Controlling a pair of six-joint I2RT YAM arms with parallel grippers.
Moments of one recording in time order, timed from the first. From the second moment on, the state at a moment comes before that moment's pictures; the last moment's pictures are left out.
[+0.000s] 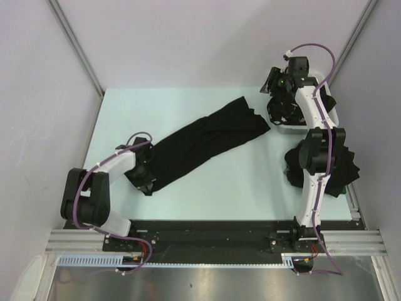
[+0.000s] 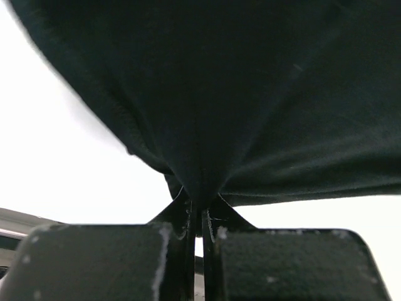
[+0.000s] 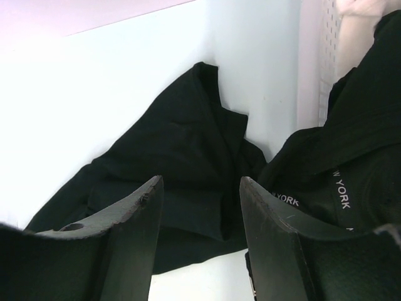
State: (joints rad) left arm -0.16 1.50 0.80 -0.81 -0.08 -0.67; right arm 0.03 2.17 2.11 -0.60 -0.27 0.34
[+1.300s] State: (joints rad) left arm -0.83 1.61 0.99 -1.05 0.14 -0.38; right arm 0.09 2.24 2.33 -0.61 -0.24 0.40
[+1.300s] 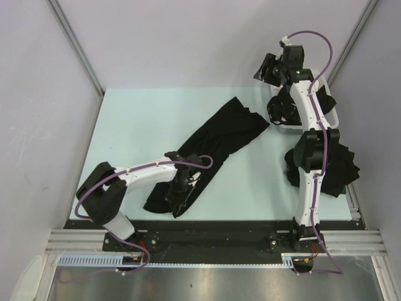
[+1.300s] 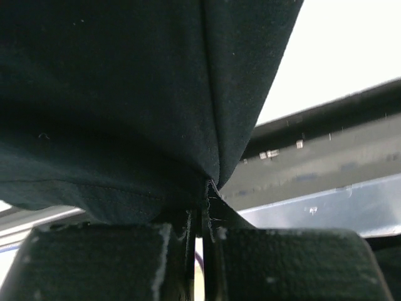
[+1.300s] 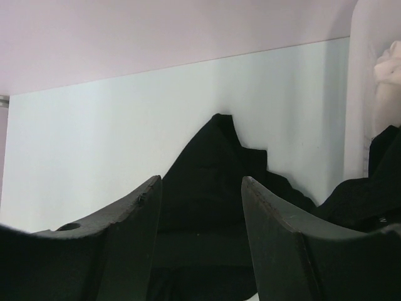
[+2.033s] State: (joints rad) left arm -0.86 1.52 1.08 -1.14 0.11 -0.37; right arm 0.13 2.35 2.36 -0.64 -0.23 0.39
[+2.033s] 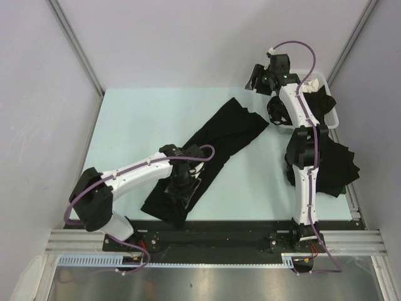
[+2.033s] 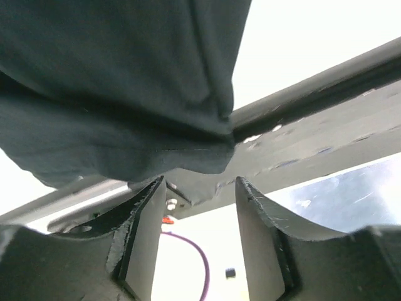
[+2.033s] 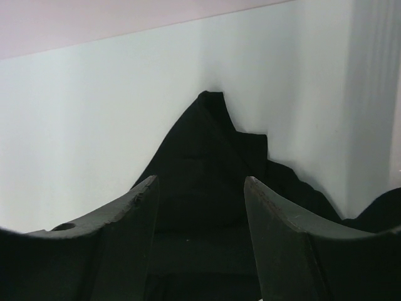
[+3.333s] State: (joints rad) left arm -0.67 1.76 1.77 -1.08 -0.05 -0.39; right arm 0.16 2.57 2.42 -0.70 -0.13 0.15
